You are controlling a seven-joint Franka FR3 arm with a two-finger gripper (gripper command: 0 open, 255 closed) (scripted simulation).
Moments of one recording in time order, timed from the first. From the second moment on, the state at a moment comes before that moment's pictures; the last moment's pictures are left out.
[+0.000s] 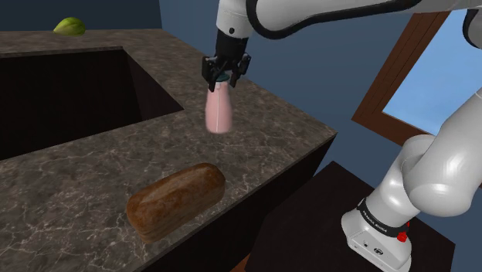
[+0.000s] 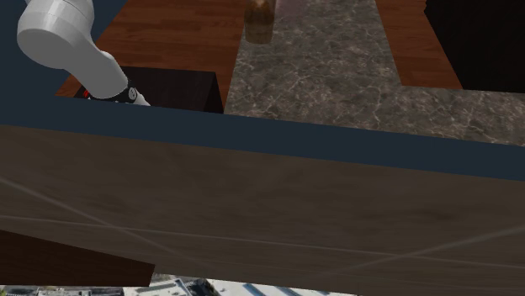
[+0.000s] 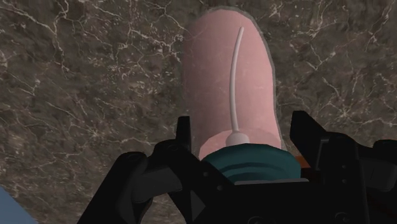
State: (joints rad) arm 0.31 -0.06 0.22 -1.88 -0.14 2.01 0.63
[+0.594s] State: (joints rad) arm 0.31 -0.04 0.22 -1.98 -0.15 2.12 0.65
